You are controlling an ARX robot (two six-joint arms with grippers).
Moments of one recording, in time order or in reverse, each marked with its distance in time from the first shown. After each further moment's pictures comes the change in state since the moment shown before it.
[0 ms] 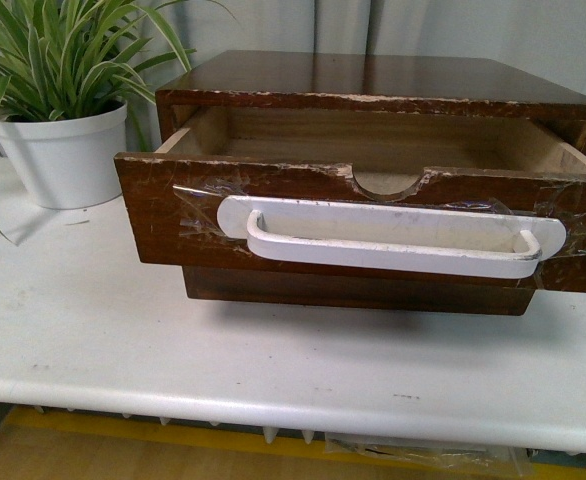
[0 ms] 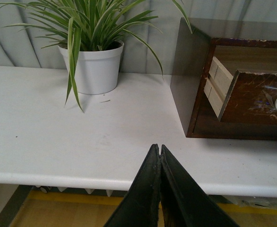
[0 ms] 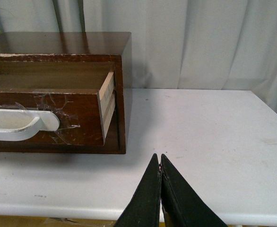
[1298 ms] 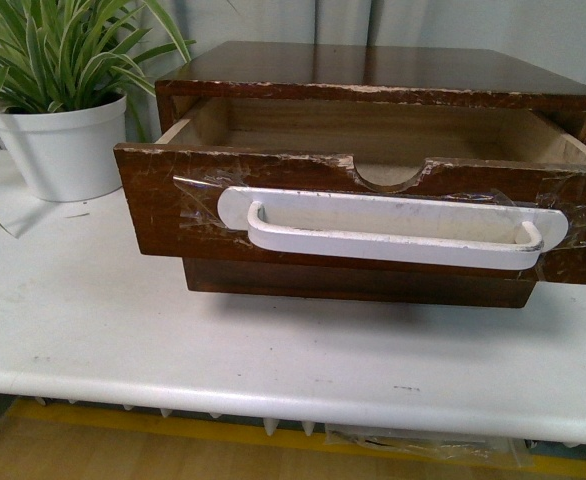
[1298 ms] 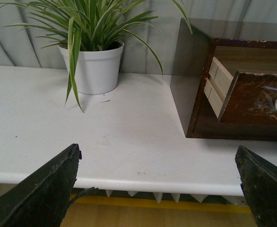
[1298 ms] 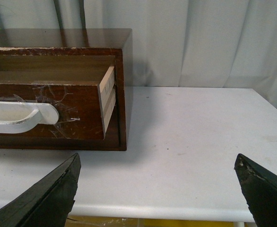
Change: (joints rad) left arm 0.000 0.000 0.000 0.000 0.000 -0.003; right arm 0.000 -0.040 -0.041 0.006 0.002 0.002
